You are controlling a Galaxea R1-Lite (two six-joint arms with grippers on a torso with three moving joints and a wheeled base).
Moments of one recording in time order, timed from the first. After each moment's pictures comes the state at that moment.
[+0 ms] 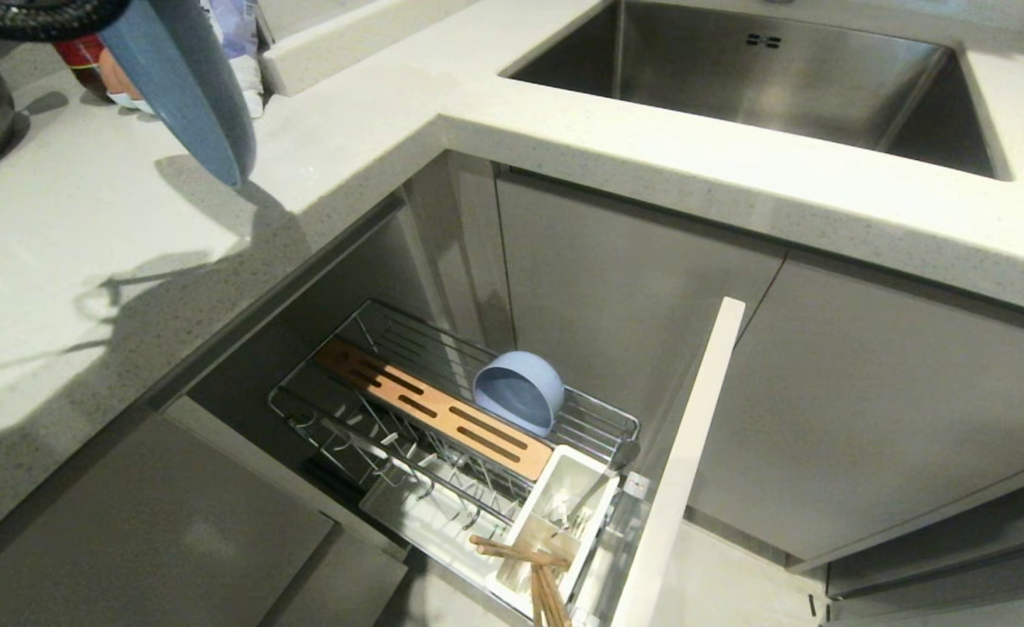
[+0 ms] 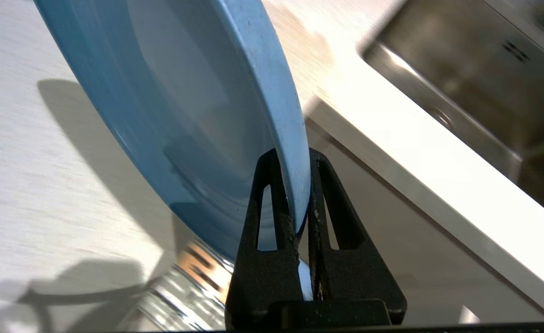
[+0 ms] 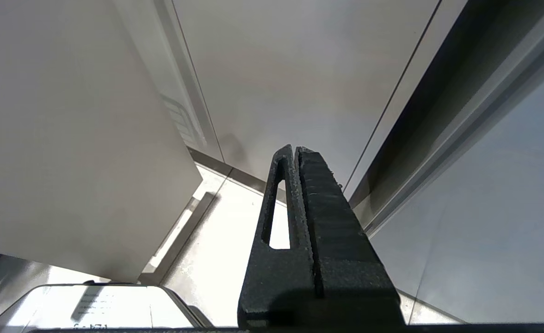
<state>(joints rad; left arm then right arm) -0.91 1.47 -1.94 0.51 0.91 -0.32 0.00 0.00 0.00 0.00 0.00 0.00</state>
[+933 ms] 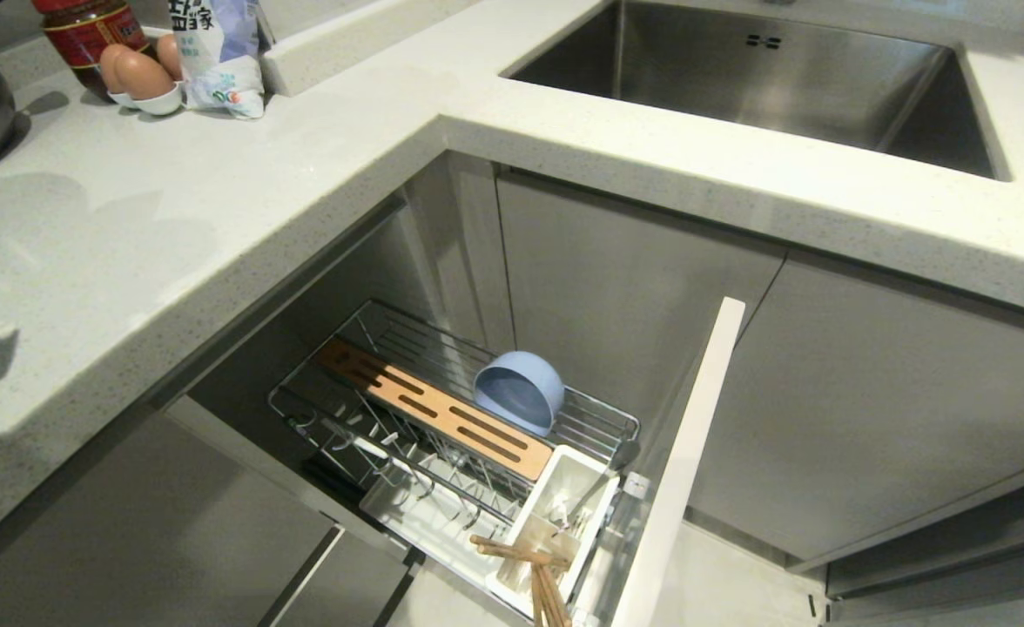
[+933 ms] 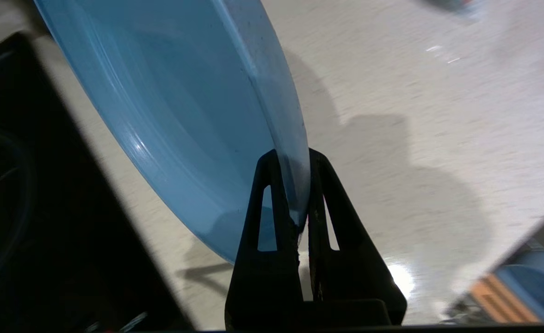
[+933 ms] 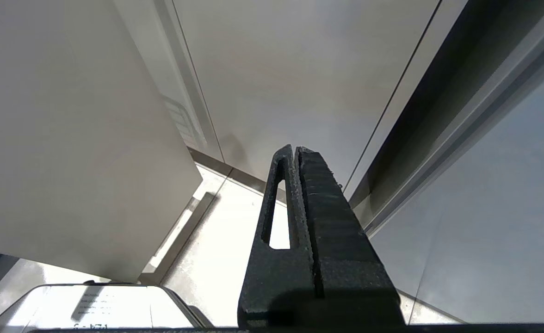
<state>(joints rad) -0.41 1.25 -1.92 0.94 0.88 -0.16 0.00 0.00 0.00 0.00 0.00 0.00</state>
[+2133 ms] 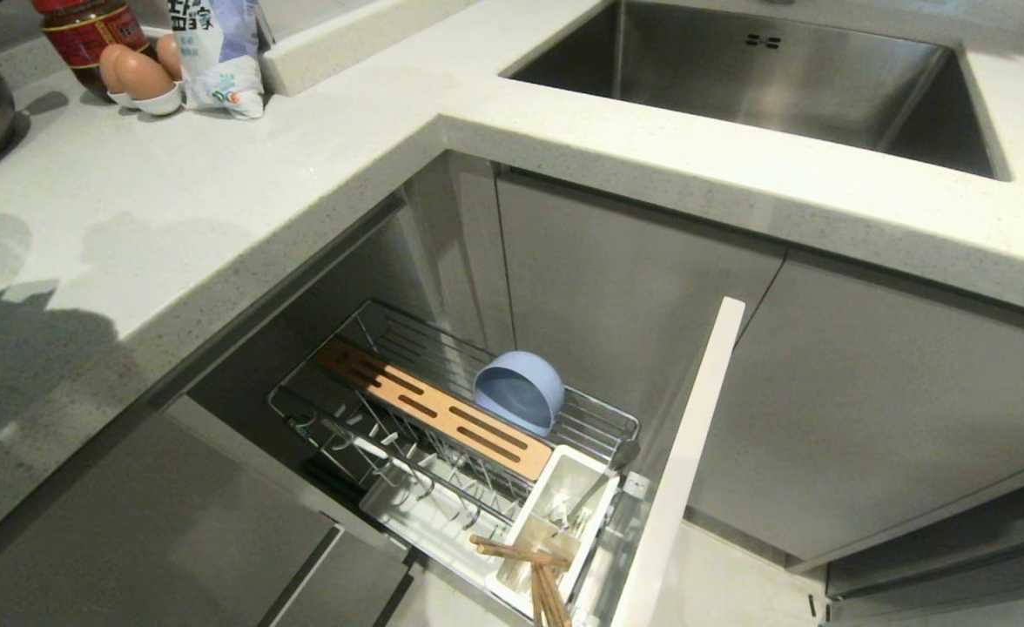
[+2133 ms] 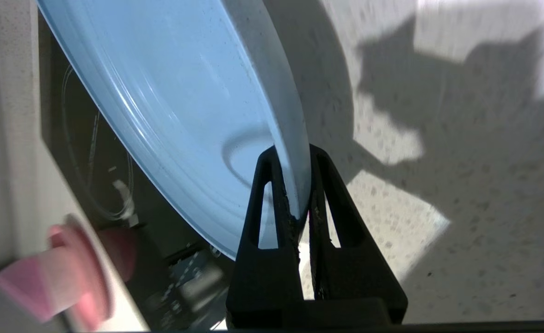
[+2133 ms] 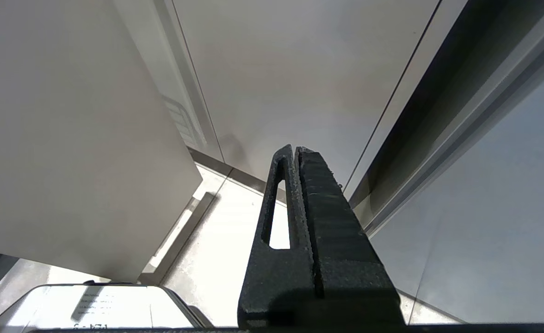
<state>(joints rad) -0.33 1.45 -1.93 1.49 0.96 -0.14 0.00 0.00 0.00 0.00 0.00 0.00</state>
